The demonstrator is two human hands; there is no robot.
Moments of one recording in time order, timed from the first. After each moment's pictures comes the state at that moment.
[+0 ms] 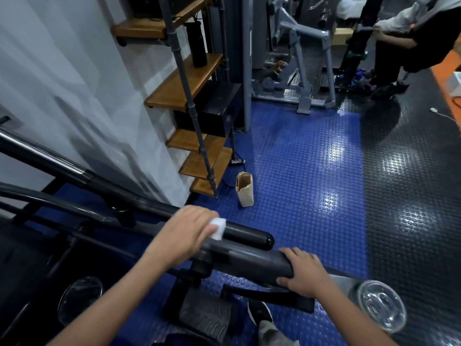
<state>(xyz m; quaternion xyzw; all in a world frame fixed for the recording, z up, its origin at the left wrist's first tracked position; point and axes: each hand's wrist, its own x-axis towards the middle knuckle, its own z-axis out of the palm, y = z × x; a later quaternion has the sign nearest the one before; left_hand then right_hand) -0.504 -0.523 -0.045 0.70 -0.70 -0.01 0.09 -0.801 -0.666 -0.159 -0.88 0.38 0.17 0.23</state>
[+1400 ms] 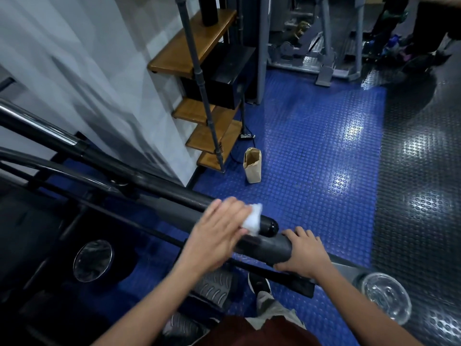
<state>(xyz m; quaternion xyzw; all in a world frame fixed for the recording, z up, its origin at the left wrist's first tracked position) -0.583 -0.522 -0.082 0.73 -0.68 0.04 0.09 -0.792 -0.682 -0.180 -0.88 0.38 0.21 0.21</state>
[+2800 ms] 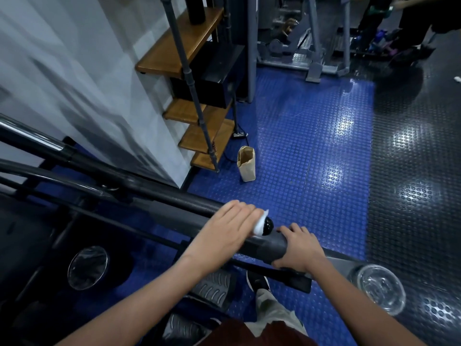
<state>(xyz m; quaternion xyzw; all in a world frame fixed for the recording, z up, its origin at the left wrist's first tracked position) -0.596 -0.547 -0.062 0.65 -0.76 0.04 0.00 -0.787 -0.682 -0.177 -0.87 0.39 0.21 0.23</state>
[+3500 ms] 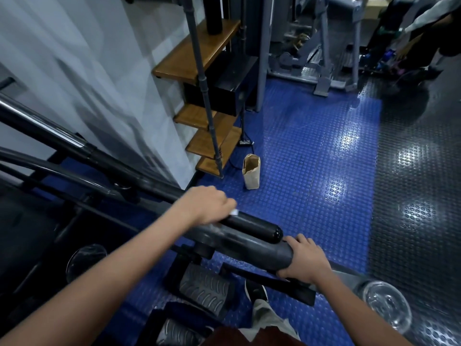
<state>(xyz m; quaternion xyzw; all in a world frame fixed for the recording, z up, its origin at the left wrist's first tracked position) -0.520 -0.588 -0.015 0.74 -0.64 -0.19 -0.11 -0.786 -0.681 -0.174 -0.87 0.39 0.22 0.23</state>
